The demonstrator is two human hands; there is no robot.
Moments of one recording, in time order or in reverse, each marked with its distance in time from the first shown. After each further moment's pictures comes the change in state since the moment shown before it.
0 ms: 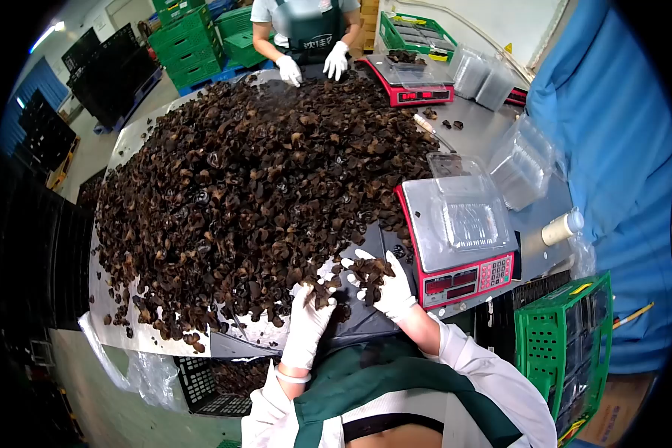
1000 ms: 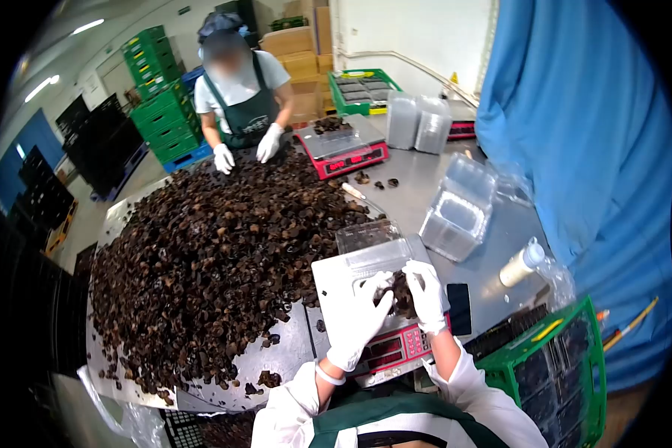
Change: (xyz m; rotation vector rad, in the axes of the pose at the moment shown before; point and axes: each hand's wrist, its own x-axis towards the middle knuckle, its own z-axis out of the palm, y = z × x) left_hand 0.036 -0.182 0.274 1.736 -0.379 1.150; right_hand -0.121 -0.232 0.076 -1.737 0.652 -1.075
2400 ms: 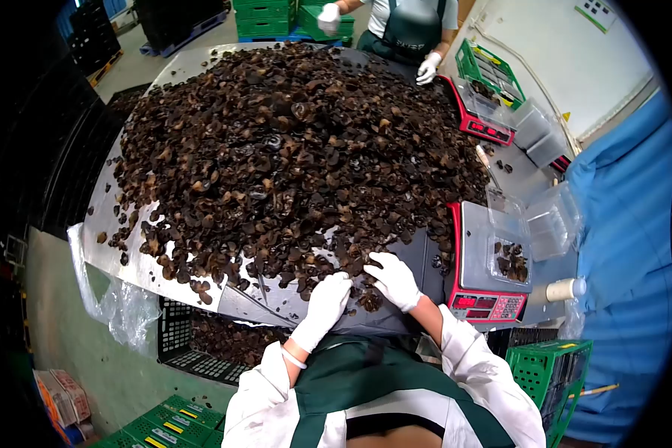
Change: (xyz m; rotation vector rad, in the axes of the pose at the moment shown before) left_hand -0.237 -0.237 -0.181 0.116 0.033 -0.140; right_hand -0.163 -0.022 0.270 -0.599 -0.982 -0.692
